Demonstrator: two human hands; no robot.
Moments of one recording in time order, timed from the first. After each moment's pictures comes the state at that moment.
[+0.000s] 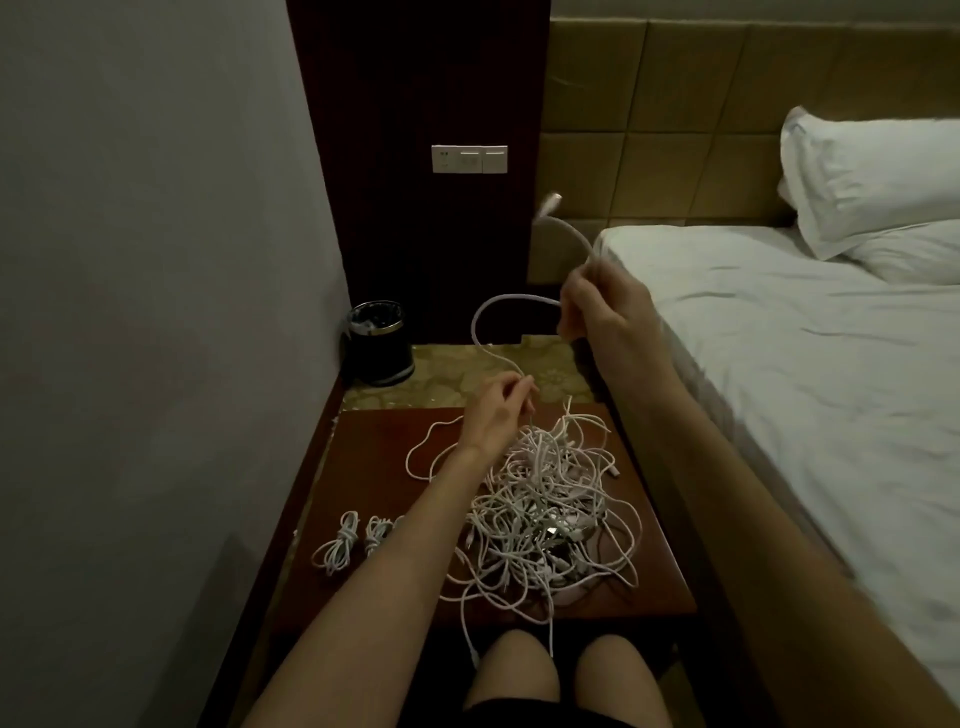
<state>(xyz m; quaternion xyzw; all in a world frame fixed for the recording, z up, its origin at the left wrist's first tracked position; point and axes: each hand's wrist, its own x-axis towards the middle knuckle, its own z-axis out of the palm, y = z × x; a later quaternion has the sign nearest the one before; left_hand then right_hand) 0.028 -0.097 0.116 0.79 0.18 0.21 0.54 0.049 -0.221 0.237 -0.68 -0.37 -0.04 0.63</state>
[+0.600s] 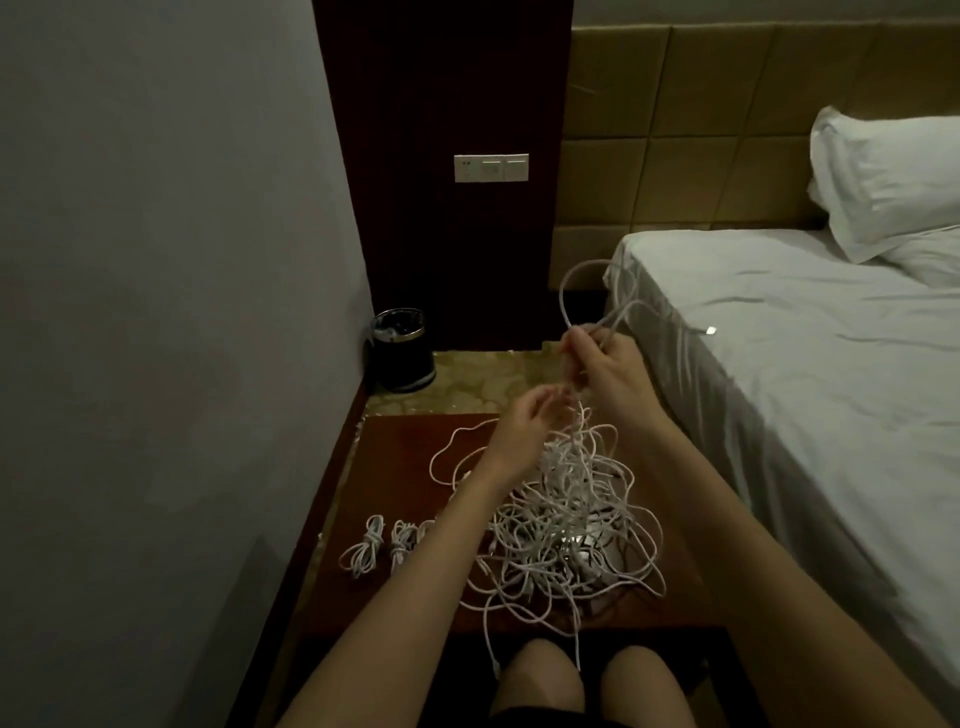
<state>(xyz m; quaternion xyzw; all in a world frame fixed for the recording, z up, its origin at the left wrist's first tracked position) 0.004 -0.108 0.120 0.76 0.08 0.17 0.62 0.064 -0.202 0.189 -0.70 -0.30 0.06 0.65</state>
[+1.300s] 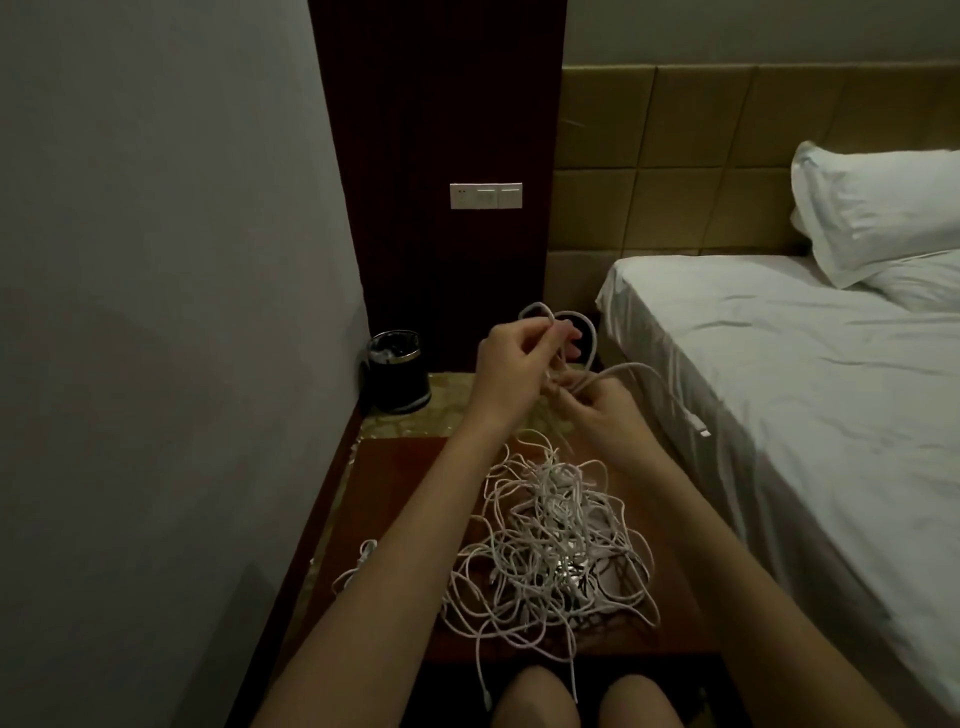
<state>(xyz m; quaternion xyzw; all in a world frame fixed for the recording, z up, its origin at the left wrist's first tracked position) 0.001 -0.102 0.216 0.77 0.02 0.34 0.53 0.053 -0.217 0.186 -0.77 -0.35 0.05 0.53</state>
